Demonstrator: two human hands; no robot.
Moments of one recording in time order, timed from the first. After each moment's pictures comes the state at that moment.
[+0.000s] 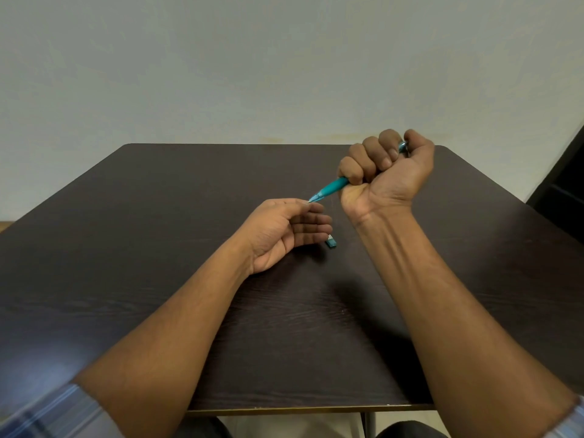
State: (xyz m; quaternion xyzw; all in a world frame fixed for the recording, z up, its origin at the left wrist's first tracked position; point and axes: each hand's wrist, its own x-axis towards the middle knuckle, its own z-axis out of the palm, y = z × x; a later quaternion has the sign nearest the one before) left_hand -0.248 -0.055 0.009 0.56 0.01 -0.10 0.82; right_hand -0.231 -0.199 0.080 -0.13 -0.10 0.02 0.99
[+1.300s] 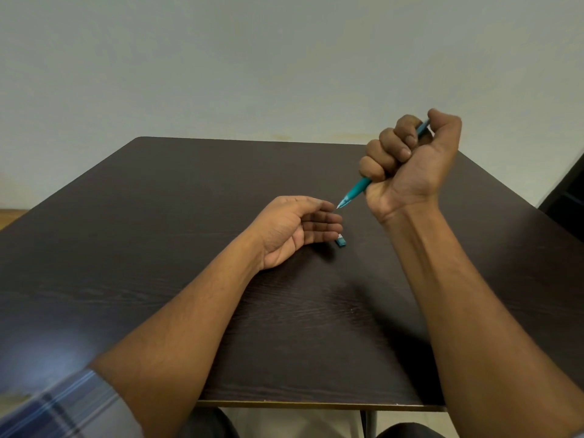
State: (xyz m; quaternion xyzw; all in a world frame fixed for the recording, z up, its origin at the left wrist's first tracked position) left_hand -0.243 -0.055 0.005 0.55 0.00 -0.10 0.83; right_hand -0.227 -0.211 0.086 -0.27 -0.14 0.01 0.95
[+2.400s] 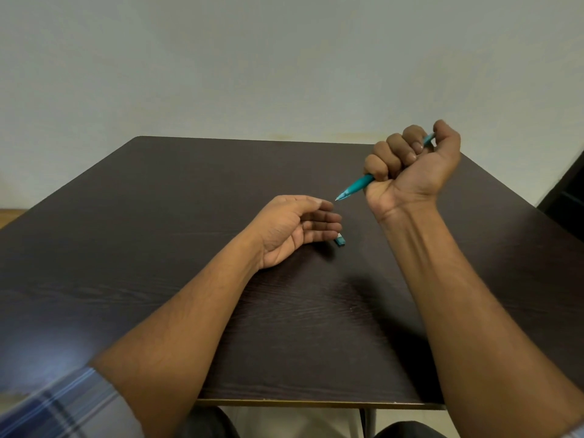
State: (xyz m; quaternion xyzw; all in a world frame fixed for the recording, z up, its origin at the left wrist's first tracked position) left_hand -0.250 -0.058 0.011 0.56 0.01 -0.10 0.82; right_hand -0.223 -0.213 0.082 -0.19 -0.09 0.00 0.98
